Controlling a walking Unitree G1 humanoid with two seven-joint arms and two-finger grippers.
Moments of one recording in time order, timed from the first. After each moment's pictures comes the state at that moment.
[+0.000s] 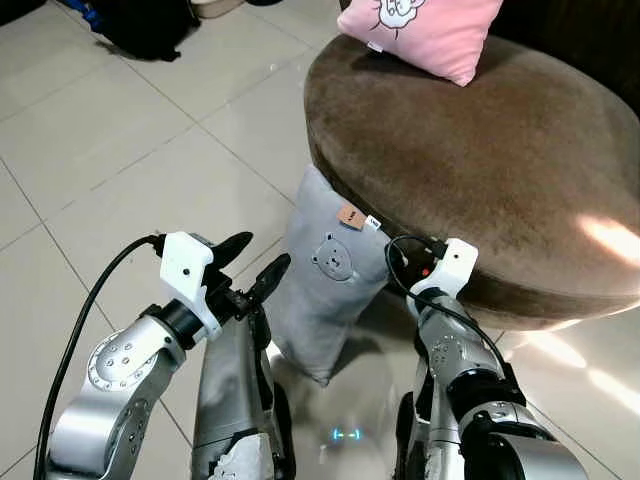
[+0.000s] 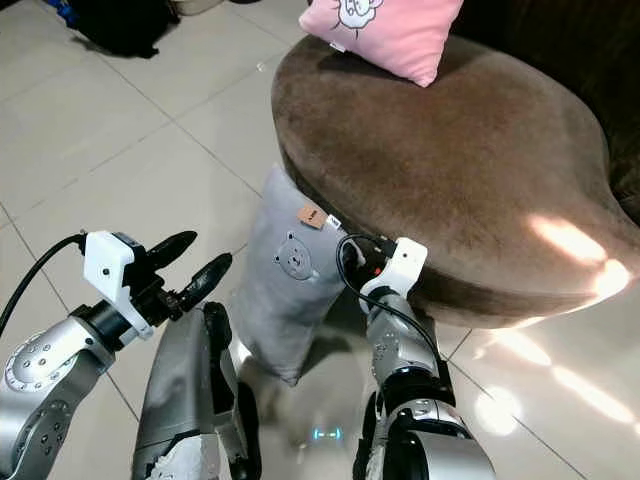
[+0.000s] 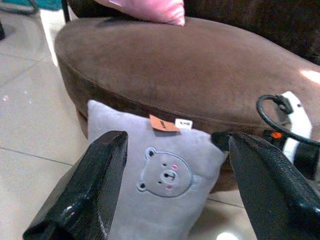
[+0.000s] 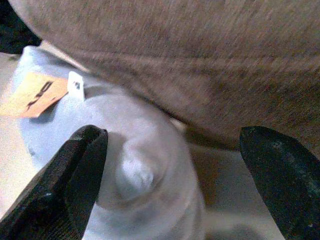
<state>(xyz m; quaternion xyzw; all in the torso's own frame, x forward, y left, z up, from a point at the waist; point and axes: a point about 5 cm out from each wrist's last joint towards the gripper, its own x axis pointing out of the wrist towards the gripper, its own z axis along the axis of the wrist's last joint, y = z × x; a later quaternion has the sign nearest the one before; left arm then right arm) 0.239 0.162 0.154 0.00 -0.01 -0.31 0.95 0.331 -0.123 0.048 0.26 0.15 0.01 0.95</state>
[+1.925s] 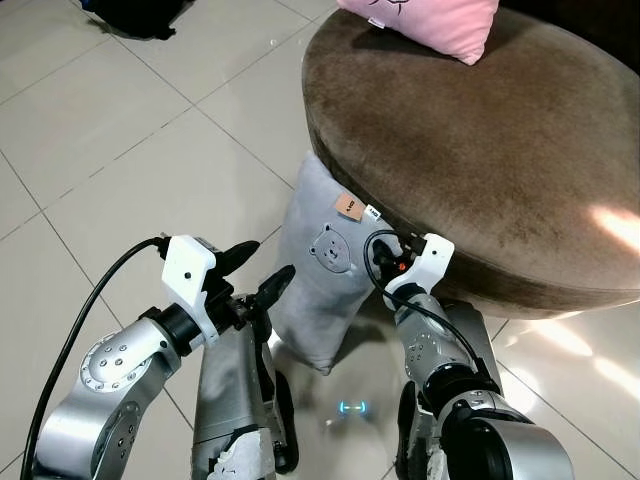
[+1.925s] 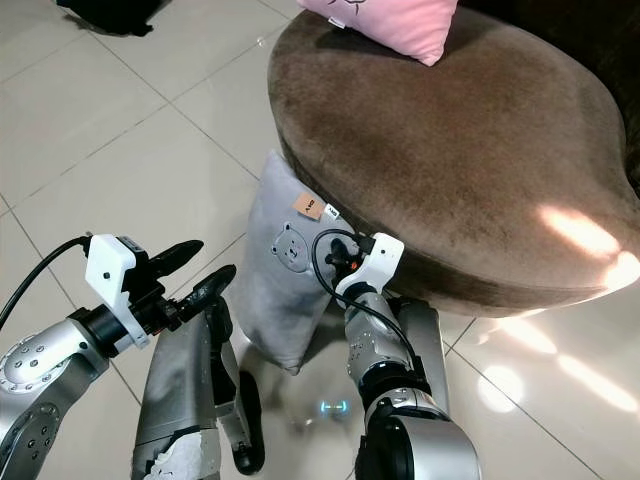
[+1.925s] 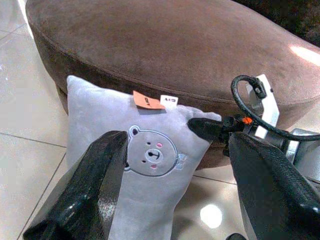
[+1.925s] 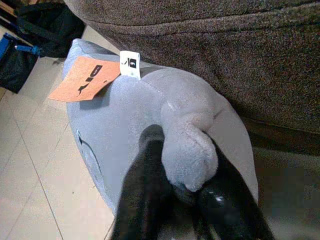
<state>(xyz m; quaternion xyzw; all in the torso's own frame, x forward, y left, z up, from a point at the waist) 0.234 0.161 0.155 0.01 0.01 -0.34 0.94 0.333 -0.094 0.054 0.28 0.10 0.07 0.95</state>
